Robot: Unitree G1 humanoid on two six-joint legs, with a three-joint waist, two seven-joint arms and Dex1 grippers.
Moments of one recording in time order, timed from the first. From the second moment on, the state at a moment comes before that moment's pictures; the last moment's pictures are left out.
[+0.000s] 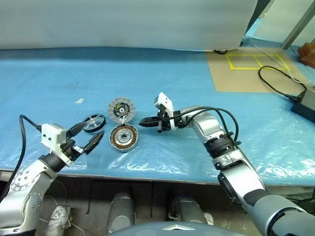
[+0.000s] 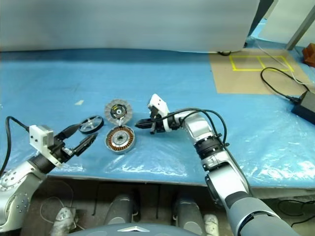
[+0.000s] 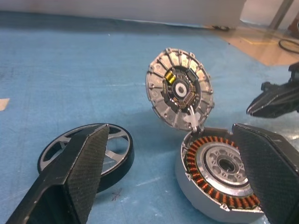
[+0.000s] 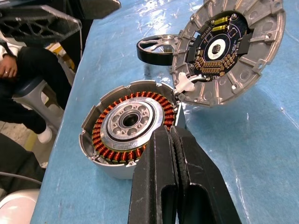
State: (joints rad) left arm 0.21 0.48 0.39 -0.39 -0.66 0.36 -0.60; right arm -0.78 -0.20 0.28 0.41 0.16 0.50 1.14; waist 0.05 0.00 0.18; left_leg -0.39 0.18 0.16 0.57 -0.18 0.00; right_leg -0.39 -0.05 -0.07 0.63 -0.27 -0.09
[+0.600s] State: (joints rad) left arm -0.74 1.02 -0.16 0.42 -0.26 0.46 -1.24; right arm -0.74 -0.15 0.29 0.44 0.15 0.47 1.05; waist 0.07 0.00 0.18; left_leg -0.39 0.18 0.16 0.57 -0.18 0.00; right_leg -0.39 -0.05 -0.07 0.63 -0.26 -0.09
